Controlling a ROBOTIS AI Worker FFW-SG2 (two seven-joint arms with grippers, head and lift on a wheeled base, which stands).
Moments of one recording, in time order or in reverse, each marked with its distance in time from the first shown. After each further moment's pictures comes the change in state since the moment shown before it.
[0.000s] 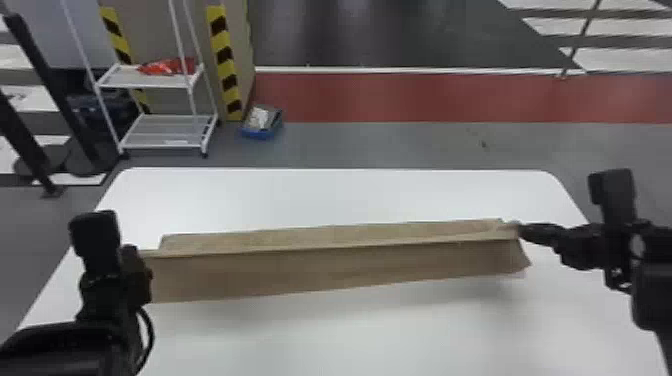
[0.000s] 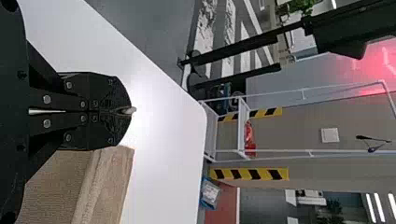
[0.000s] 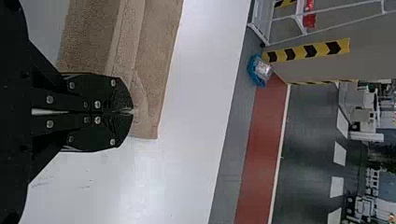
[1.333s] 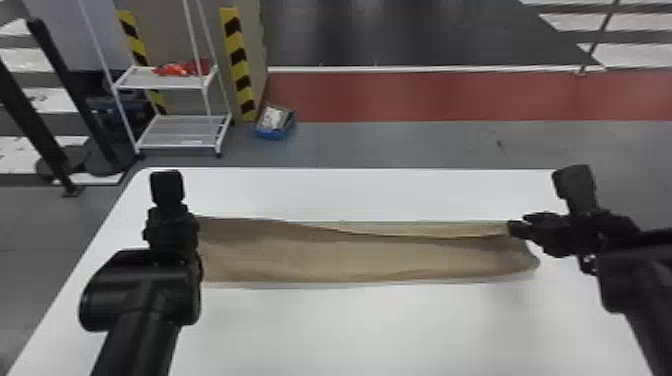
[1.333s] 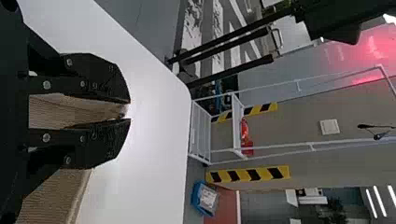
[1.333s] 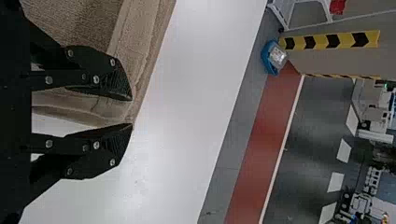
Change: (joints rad) left arm -0.437 0.014 -0.016 0.723 -0.122 -0.336 0.005; right arm -0.186 -0.010 0.133 0.401 0.012 -0.221 -0.226
